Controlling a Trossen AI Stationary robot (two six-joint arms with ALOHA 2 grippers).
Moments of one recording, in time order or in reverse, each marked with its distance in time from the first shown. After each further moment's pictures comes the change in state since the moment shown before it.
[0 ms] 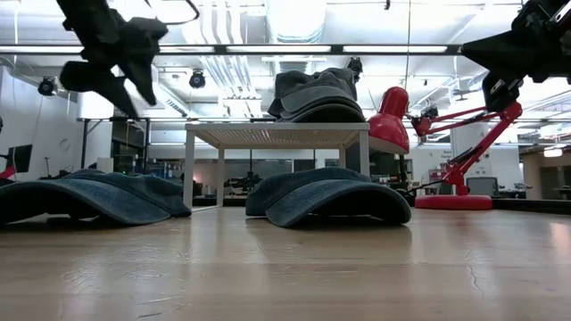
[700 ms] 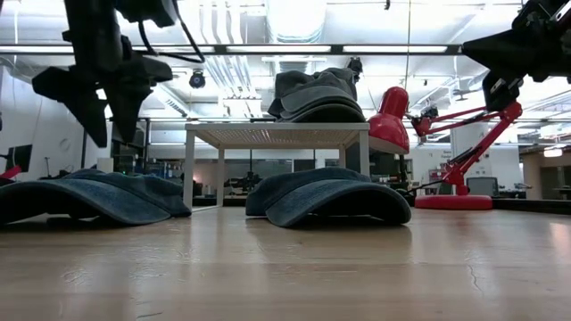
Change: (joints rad) left arm -0.094 0.250 0.034 -0.148 0.052 -0.306; right arm 0.000 -0.003 0.000 0.003 0.000 0.000
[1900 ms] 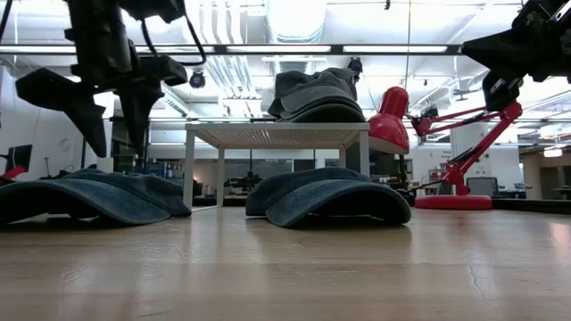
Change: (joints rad) left arm -0.080 0.084 0.000 0.140 0.094 -0.305; right arm 0.000 0.000 0.000 0.002 -0.001 0.004
